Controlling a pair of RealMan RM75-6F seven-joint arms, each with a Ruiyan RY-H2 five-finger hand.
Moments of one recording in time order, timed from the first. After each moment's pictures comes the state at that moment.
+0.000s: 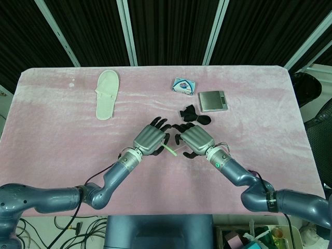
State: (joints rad) left arm -1.09 -1.68 -0.22 -1.41 0.93 0.86 0.47; right arm 0.96 -1.34 0.18 -1.56 -1.14 0.69 -0.19
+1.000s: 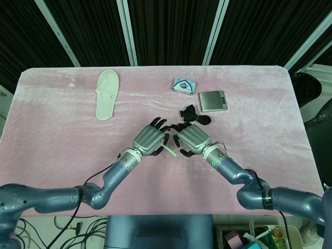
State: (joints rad) left arm -1.09 -1.68 -0.21 -1.41 0.94 0.85 0.46; right arm 0.99 -1.36 0.18 -1.54 -1.10 0.68 -0.21
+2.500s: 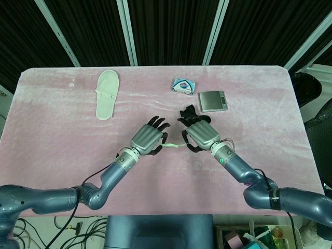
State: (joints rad) left arm -1.06 -1.67 -0.21 -1.41 0.98 0.87 0.42; right arm 0.97 -1.28 0.17 -1.55 -1.08 0.71 -0.17
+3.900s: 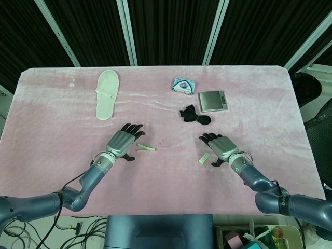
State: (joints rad) left arm -0.90 -1.65 -0.11 -1.28 1.08 0.84 0.24; right arm 0.90 -1.30 0.04 -1.49 -0.94 0.62 -0.25
